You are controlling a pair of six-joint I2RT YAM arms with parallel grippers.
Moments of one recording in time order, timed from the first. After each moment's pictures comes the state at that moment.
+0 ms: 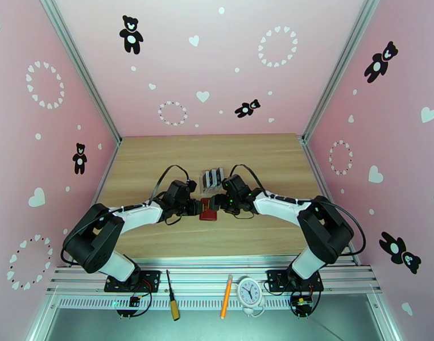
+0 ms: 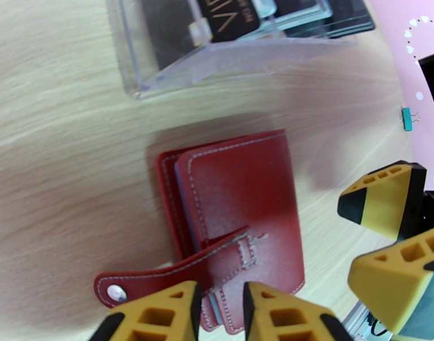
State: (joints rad) left arm -0.57 1.58 0.70 -0.03 0.33 -0.55; right arm 0.69 1.66 0.90 -0.21 -0.32 0.78
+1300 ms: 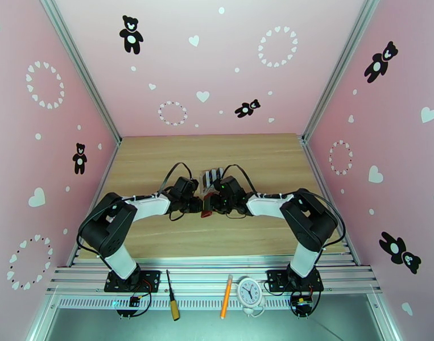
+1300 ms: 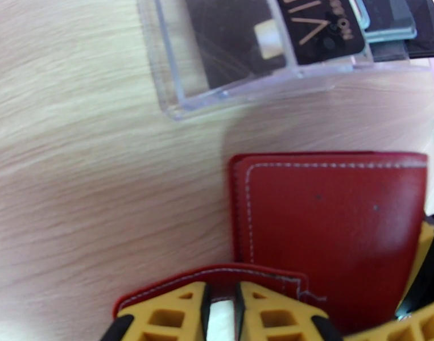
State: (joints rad) left arm -0.57 1.71 0.82 -0.12 0.29 -0.54; right arm 0.72 1.78 0.87 0.10 -0.46 0.85
